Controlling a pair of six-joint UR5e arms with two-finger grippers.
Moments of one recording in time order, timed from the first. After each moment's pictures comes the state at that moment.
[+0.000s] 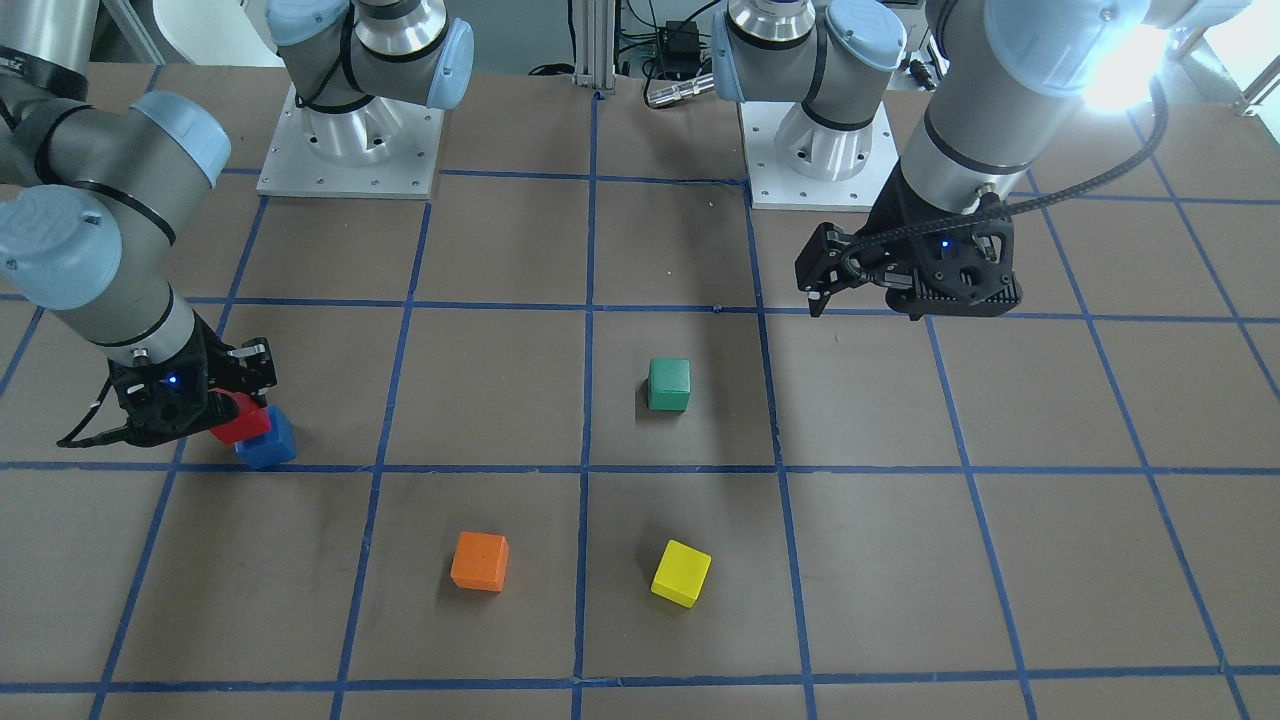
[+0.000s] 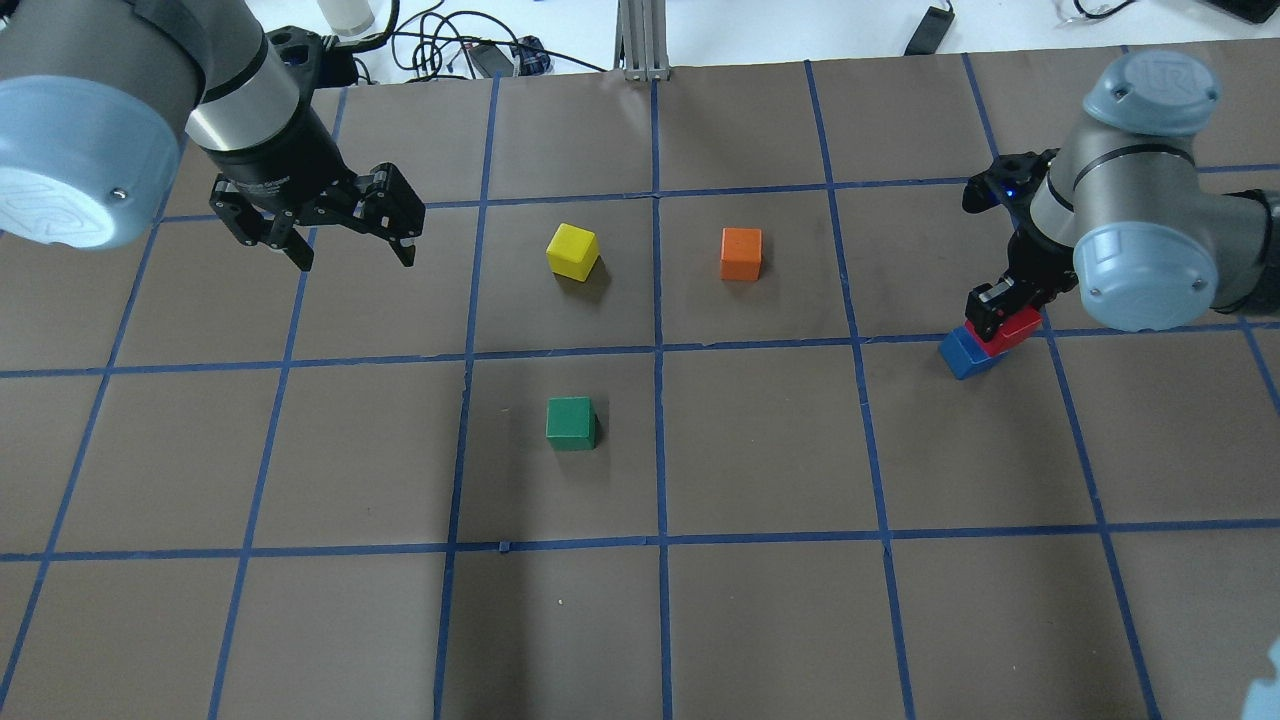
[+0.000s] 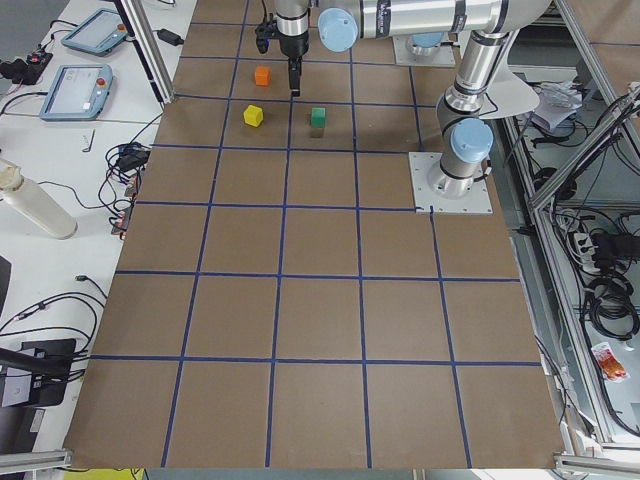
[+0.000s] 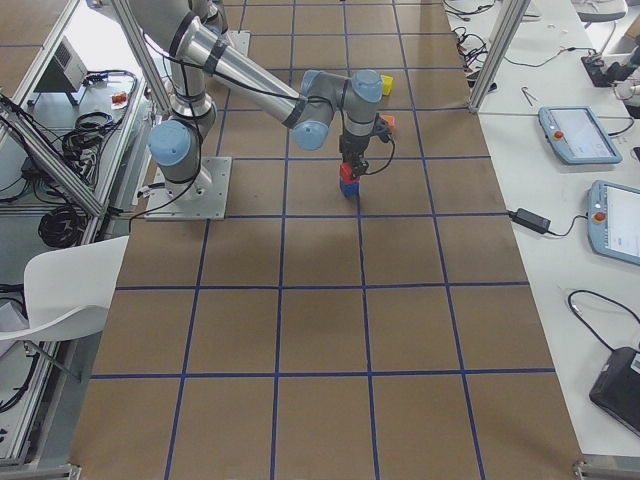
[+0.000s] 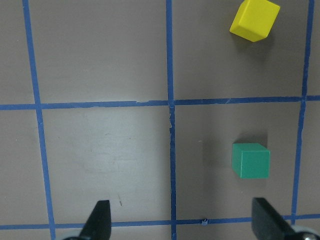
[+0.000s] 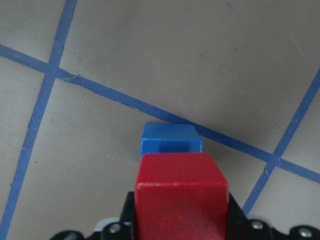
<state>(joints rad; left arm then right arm) -1.54 -1.63 -1.61 -1.50 1.56 0.04 1.33 -1.35 1.92 -2.09 -1.63 -0.63</state>
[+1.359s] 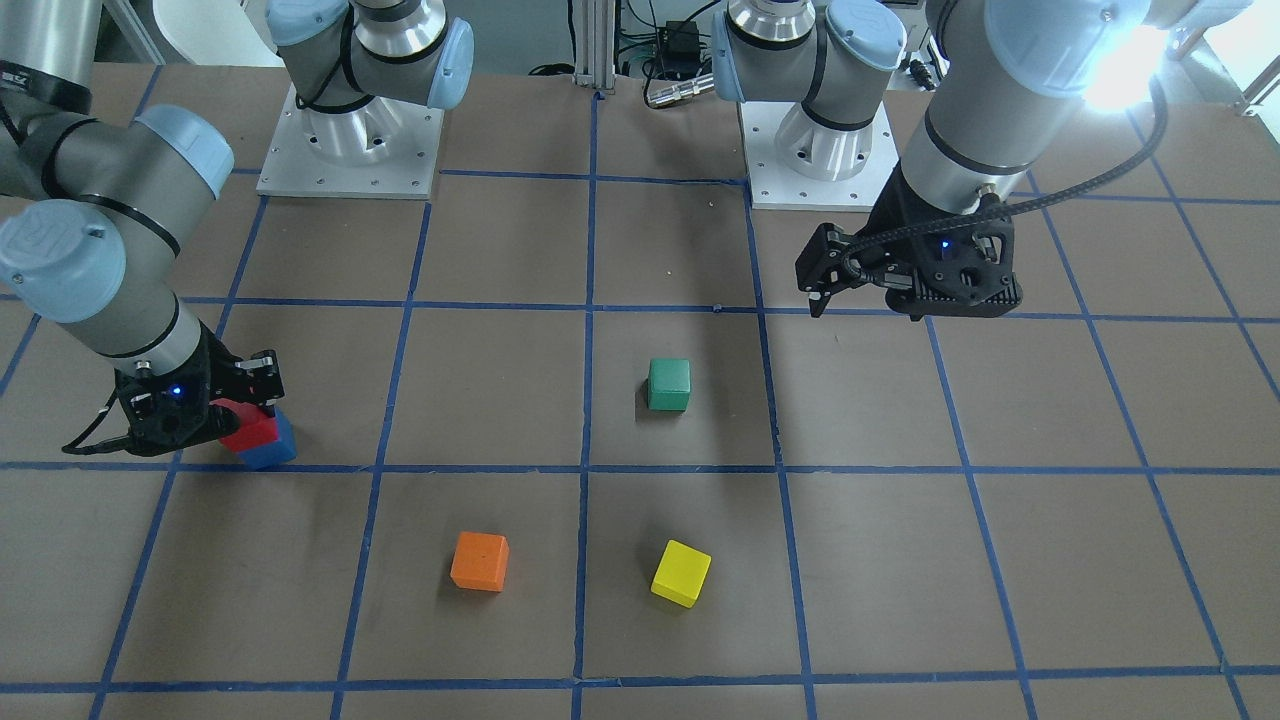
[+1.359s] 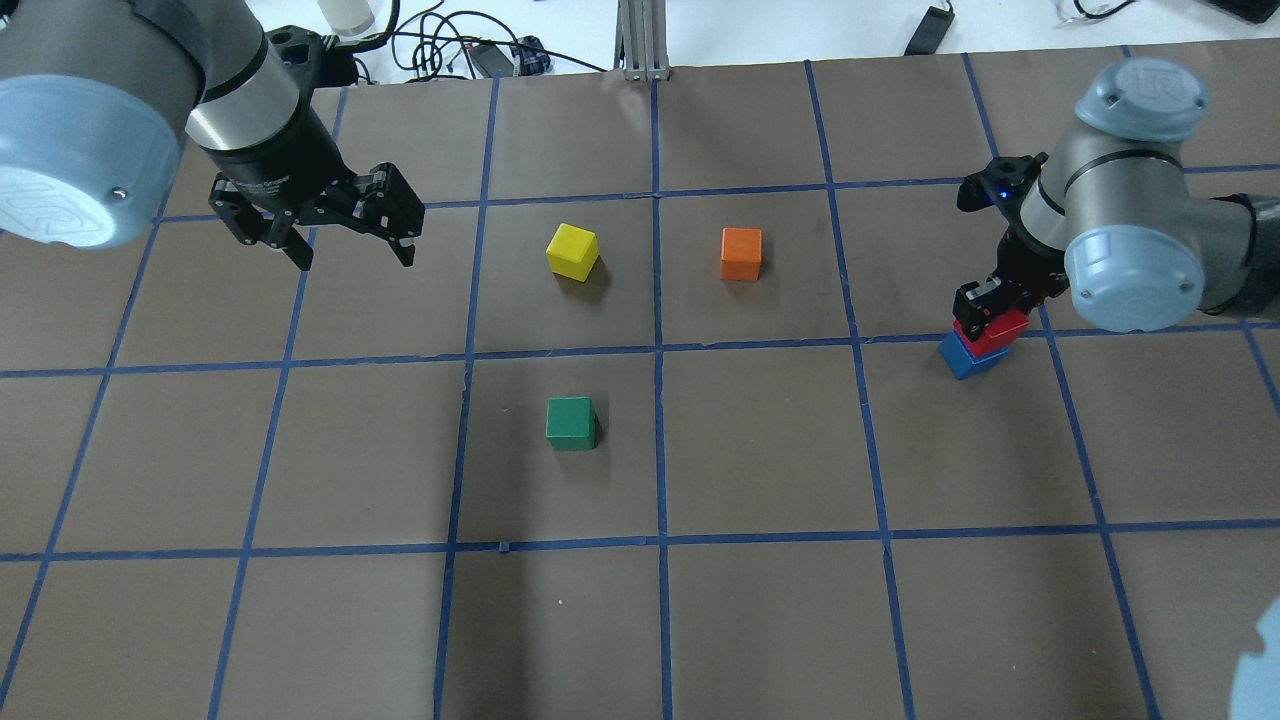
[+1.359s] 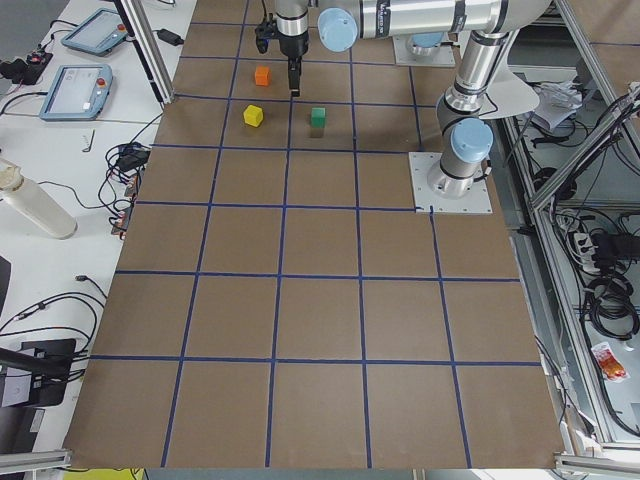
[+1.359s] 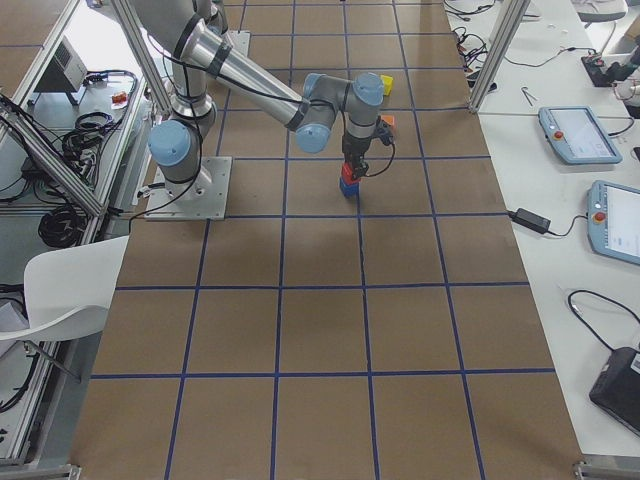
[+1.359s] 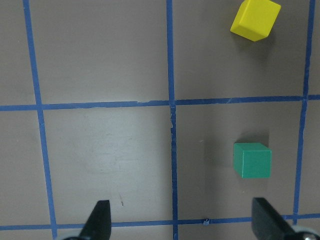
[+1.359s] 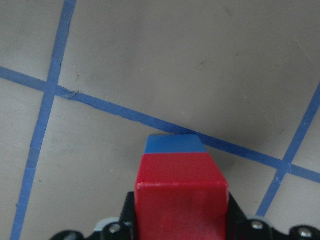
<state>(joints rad) -1.54 -1.63 -1.61 -1.50 1.56 0.04 1.33 -1.33 1.92 -2.11 -1.61 -0.58</state>
